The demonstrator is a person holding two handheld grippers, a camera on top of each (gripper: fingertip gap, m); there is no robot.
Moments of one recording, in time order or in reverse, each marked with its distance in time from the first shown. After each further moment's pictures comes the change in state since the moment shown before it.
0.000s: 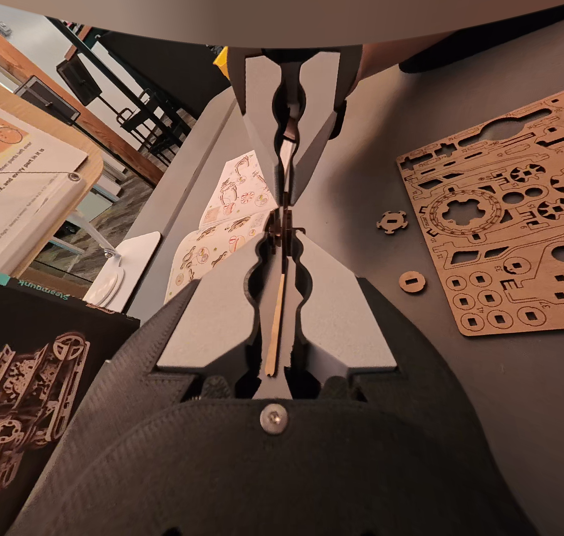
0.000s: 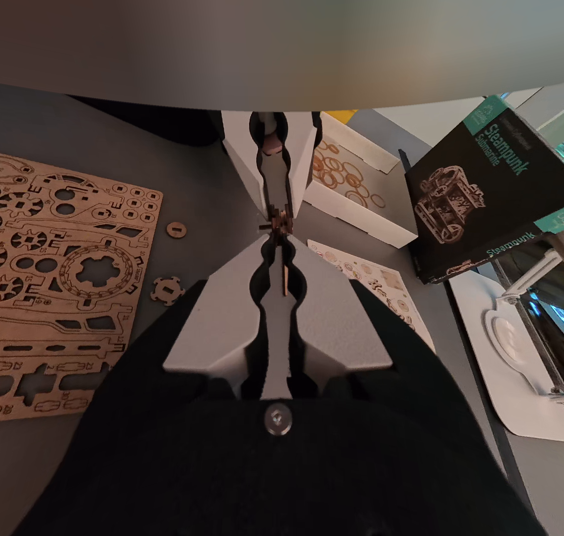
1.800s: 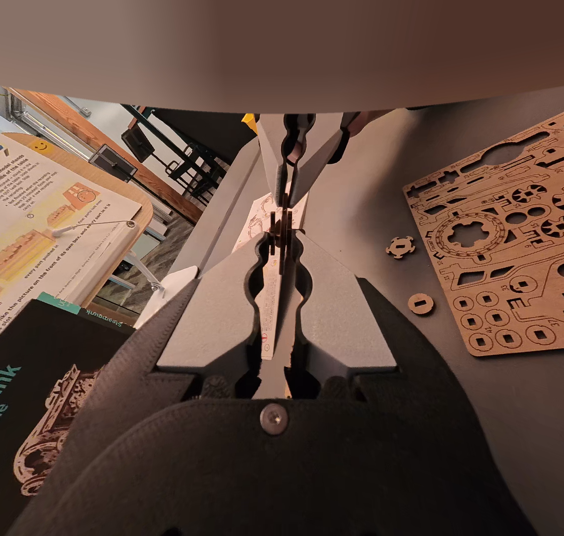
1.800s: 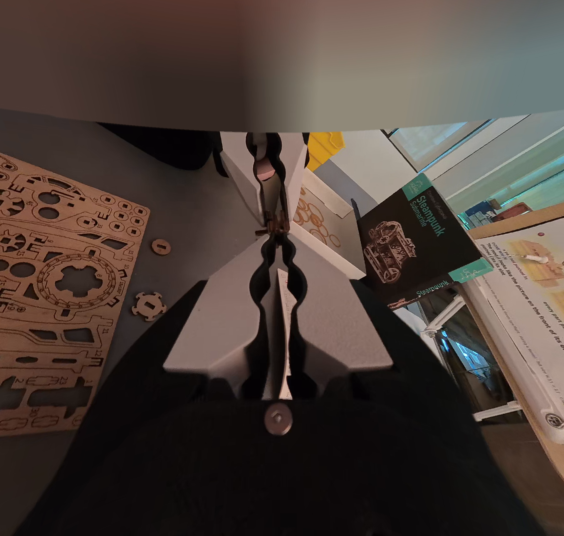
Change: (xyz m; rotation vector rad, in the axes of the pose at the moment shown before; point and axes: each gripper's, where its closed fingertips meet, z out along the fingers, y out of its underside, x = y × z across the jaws) left arm -0.004 -0.029 -0.011 0.124 -0.092 0.115; right arm 0.001 -0.030 -0.014 0.112 0.122 -0.204
